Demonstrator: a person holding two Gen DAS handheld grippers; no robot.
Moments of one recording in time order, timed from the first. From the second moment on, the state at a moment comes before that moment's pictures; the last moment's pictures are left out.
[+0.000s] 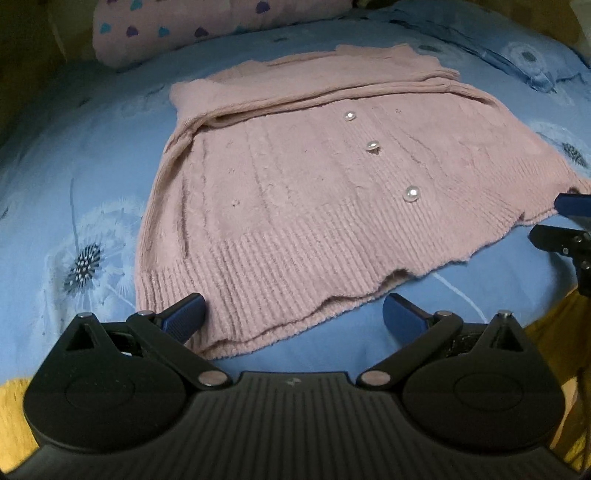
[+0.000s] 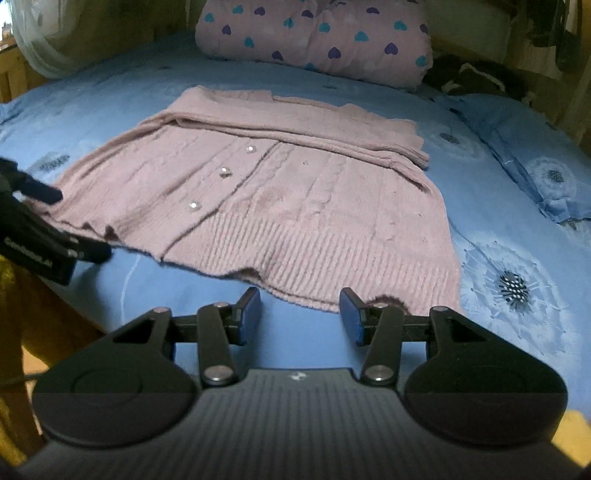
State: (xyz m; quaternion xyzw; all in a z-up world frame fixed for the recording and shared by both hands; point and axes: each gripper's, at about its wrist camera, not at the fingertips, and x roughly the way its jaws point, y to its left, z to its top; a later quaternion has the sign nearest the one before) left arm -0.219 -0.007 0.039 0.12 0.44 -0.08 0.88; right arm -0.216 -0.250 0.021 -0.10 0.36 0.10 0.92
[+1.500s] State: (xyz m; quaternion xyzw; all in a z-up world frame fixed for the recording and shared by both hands) left arm -0.212 -0.005 0.019 0.14 0.35 -0.03 0.93; right arm -0.199 -0.223 0.002 -0.23 0.28 0.05 0.93
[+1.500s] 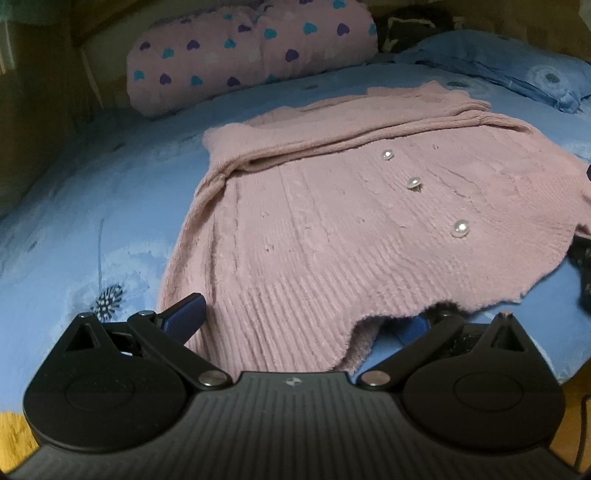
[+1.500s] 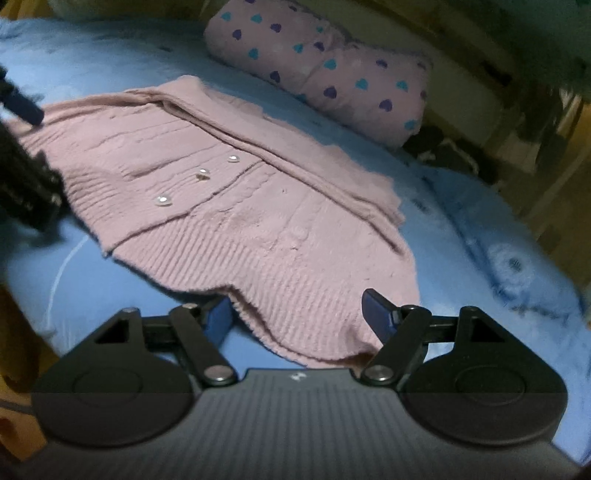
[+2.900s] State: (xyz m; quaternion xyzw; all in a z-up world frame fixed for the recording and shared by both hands) left arm -0.123 -0.036 0.145 0.17 0.17 0.01 0.97; right arm -0.103 -0.245 0.119 -0.12 0.16 0.01 0.98
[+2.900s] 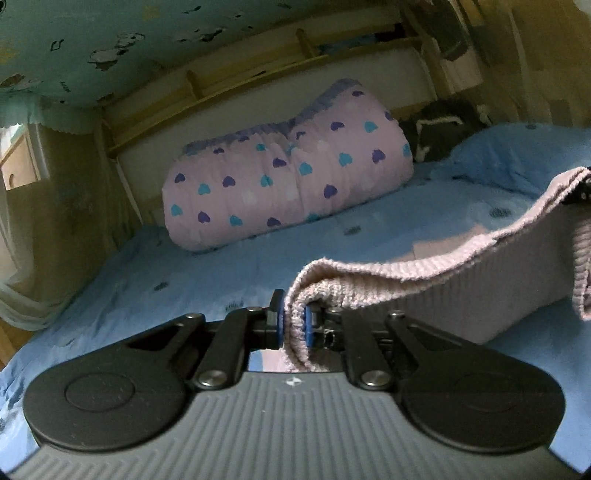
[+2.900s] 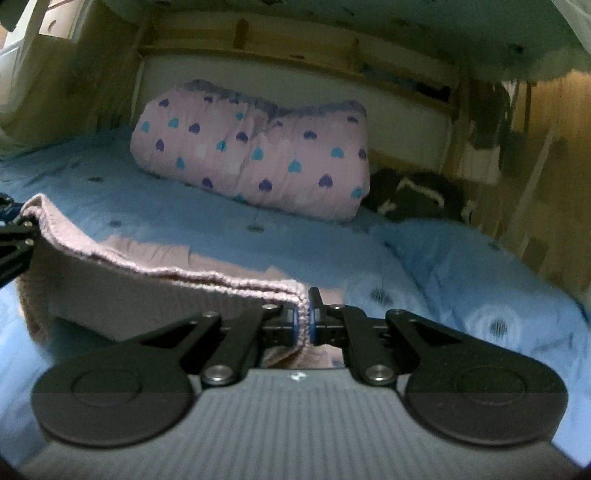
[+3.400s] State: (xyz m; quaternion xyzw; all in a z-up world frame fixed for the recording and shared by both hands) left arm 0.039 -0.044 0.157 0.18 0.19 0.03 0.96; right arm 0.011 -0.233 0.128 -0.16 0.13 -0.02 0.98
